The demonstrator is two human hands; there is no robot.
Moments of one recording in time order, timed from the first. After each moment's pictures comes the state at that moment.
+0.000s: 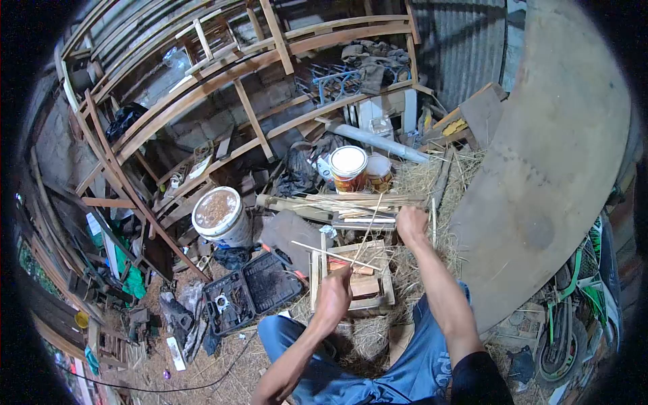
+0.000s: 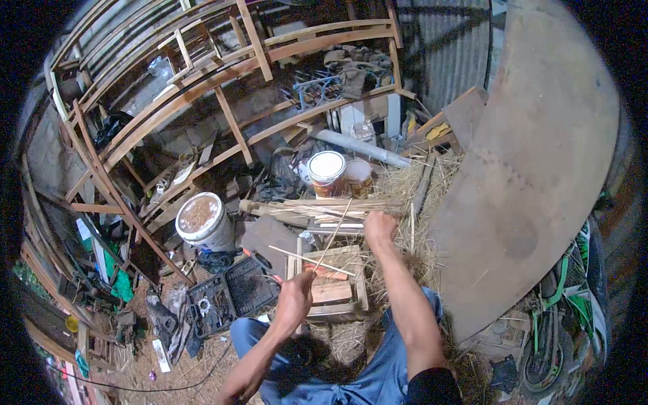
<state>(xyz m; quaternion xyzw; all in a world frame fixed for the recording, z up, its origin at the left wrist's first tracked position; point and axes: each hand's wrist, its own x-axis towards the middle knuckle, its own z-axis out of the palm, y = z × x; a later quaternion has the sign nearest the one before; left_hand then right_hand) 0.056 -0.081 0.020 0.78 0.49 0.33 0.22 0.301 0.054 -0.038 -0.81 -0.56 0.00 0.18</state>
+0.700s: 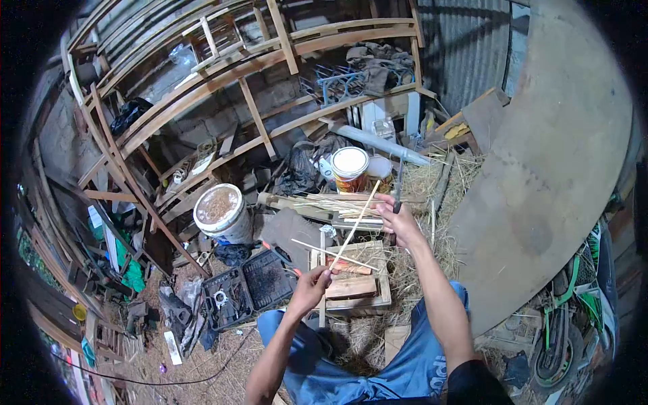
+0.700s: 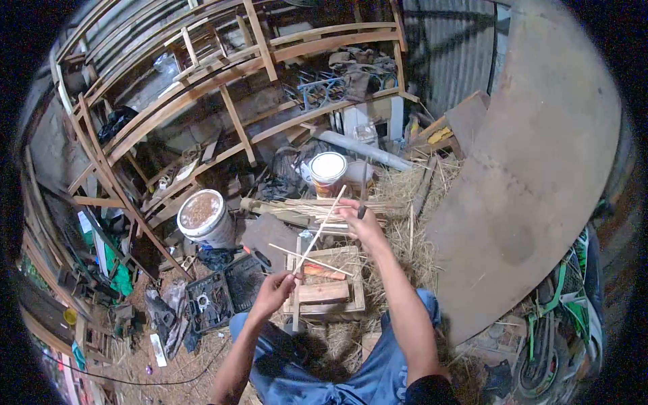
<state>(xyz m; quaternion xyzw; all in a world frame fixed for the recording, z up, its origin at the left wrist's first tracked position) 0.007 -0.058 0.007 0.66 0.46 0.32 0.50 0.269 0.016 0.016 -0.39 -0.39 0.55 0.63</state>
